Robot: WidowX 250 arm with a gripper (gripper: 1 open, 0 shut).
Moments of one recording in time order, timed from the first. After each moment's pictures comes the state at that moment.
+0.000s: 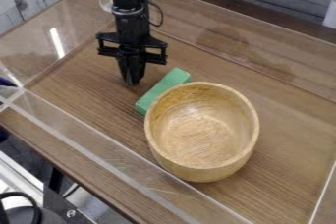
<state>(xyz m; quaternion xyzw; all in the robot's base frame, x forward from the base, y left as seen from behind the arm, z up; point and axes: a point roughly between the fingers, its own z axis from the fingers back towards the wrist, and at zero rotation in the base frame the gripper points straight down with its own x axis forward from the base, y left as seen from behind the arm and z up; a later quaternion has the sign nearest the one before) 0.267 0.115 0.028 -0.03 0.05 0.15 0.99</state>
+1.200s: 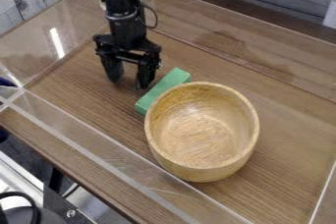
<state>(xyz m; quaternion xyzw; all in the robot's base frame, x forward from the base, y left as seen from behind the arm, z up) 0.272 0.113 0.037 -0.03 0.01 0.10 0.99</state>
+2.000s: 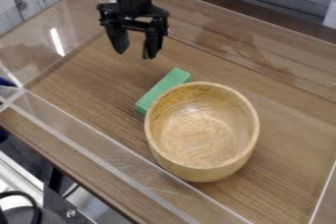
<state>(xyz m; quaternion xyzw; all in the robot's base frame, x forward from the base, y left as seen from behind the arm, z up) 0.299 0.107 0.059 -0.02 -0.01 0.12 0.99</state>
